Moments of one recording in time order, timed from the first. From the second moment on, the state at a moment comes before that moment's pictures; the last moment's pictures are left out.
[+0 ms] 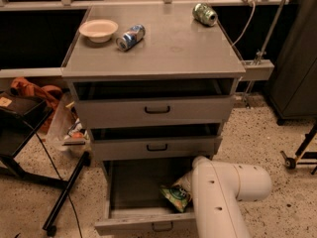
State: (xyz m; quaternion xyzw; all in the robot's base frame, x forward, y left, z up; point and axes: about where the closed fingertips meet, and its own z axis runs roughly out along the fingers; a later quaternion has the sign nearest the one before) arm 0.620 -0.124 0.119 -0.29 -0.93 -0.20 0.08
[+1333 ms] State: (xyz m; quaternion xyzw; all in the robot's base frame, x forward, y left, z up) arm 0.580 -0.176 0.210 -0.23 -0.95 -0.23 0.01
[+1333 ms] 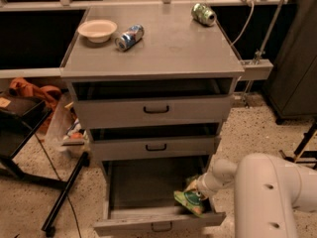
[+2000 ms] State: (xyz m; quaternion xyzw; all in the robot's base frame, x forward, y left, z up) arm 0.545 -0.203 0.325 -0.09 -0.97 -0.24 -0.03
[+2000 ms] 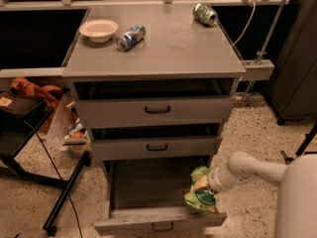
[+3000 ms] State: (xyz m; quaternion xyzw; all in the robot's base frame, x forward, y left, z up) arm 0.539 -0.187 0.494 0.10 -0.96 -0.22 -0.11
